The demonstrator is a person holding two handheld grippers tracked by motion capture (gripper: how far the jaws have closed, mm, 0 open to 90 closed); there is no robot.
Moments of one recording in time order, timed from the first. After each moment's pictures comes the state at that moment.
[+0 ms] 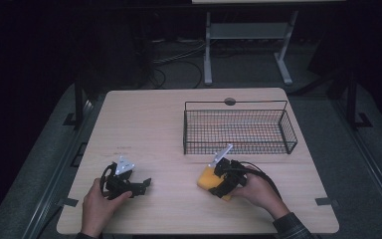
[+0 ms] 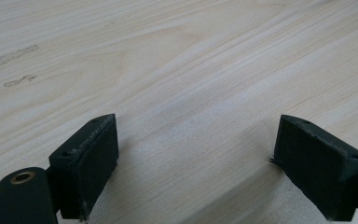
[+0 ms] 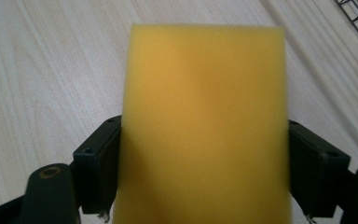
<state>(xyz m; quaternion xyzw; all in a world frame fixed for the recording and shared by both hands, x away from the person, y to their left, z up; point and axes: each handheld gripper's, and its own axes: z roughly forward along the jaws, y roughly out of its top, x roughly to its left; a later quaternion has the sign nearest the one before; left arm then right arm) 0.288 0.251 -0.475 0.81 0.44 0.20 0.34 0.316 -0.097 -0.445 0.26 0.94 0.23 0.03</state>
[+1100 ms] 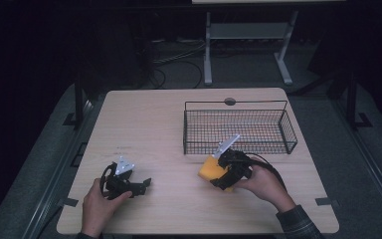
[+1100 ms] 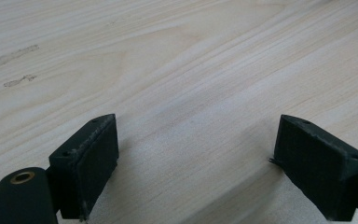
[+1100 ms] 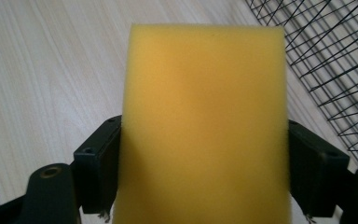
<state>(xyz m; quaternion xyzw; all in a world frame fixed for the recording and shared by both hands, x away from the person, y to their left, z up) 0.288 0.251 -0.476 0.80 0.44 0.20 0.34 0.318 -0.106 -0.402 0.25 0.93 0.26 0.05</state>
